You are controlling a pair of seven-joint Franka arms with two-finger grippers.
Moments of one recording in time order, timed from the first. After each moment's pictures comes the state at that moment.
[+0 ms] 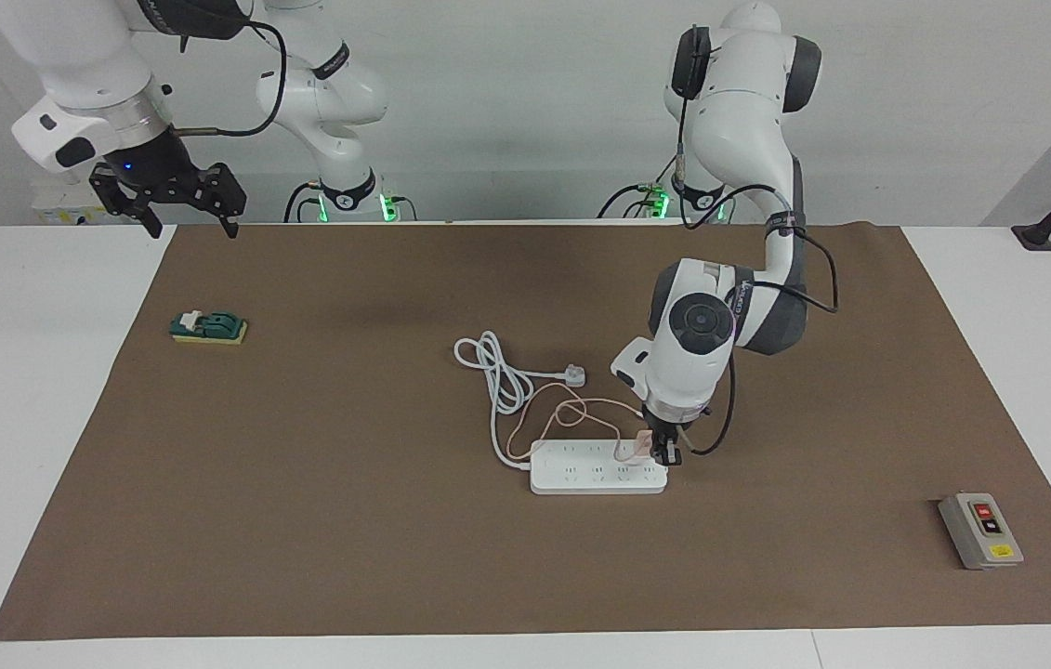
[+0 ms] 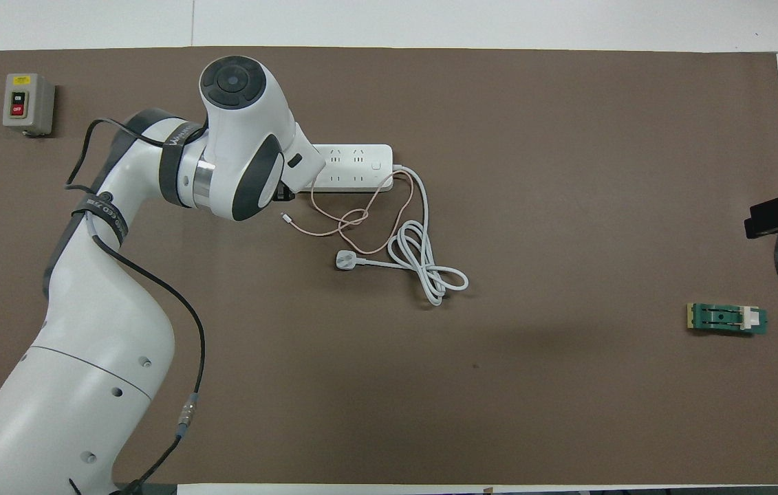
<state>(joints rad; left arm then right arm) -0.48 0.67 0.06 -1.39 -0.03 2.05 1.23 0.01 -0.03 -0.05 -1.55 -0.05 1.46 -0.06</state>
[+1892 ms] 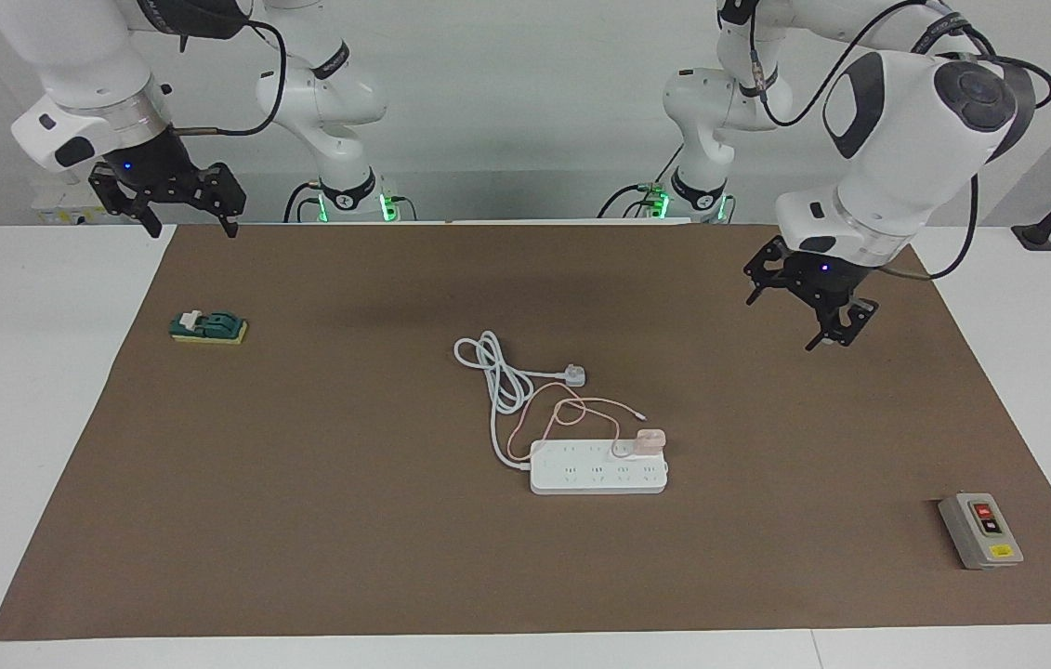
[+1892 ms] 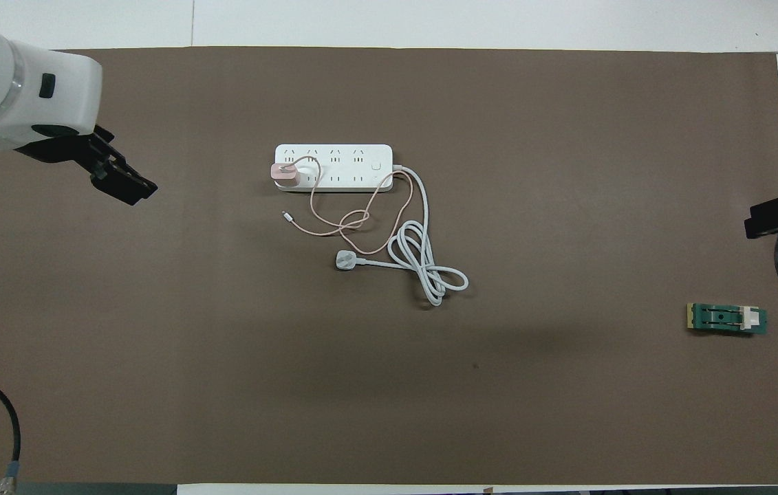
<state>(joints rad) -0.26 0.21 0.09 -1.39 -0.11 1.57 0.69 0.01 -0.03 -0.05 -1.55 -0.05 1.46 -0.06</state>
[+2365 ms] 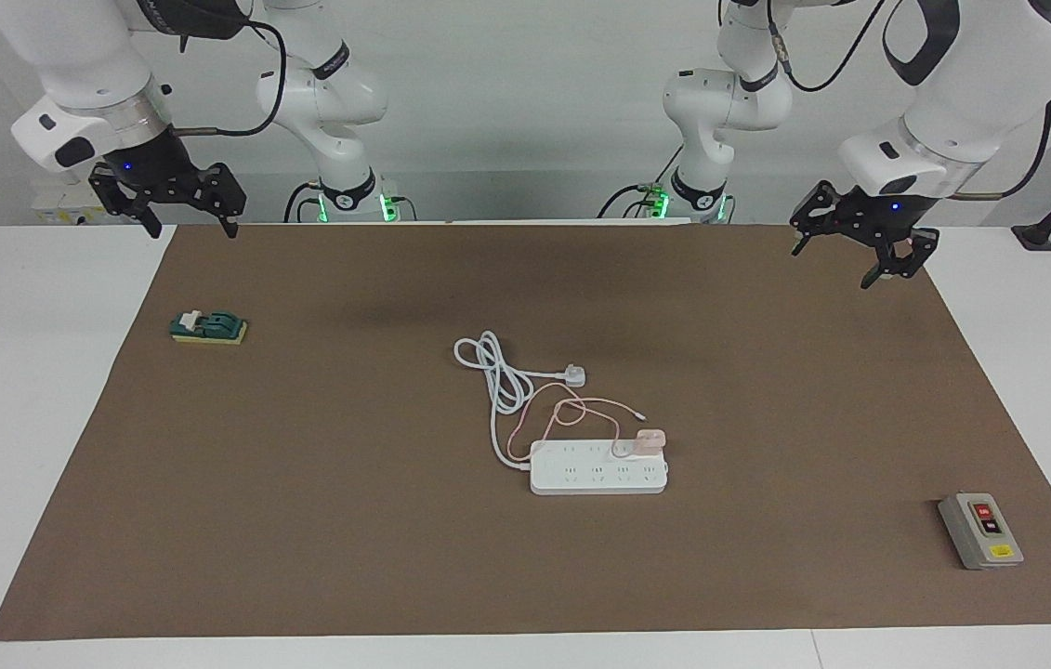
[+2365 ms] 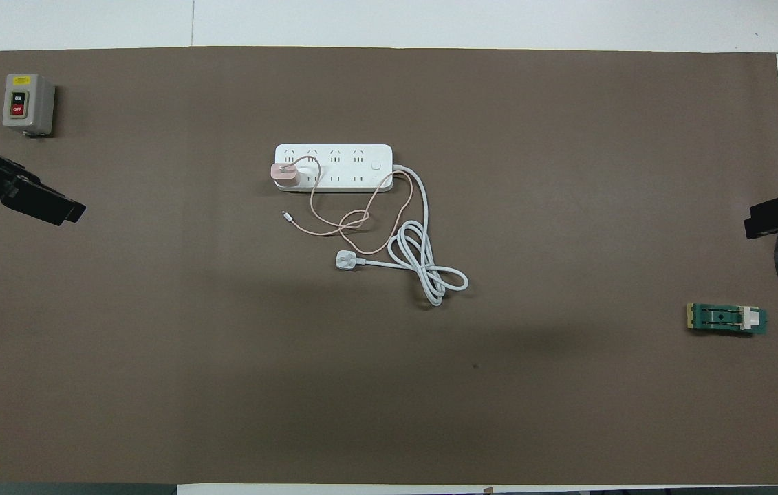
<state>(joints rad) -0.24 0.11 0.15 -1.40 -0.08 1.44 0.47 0.01 -0.03 -0.05 -1.55 -0.05 1.46 -0.06</state>
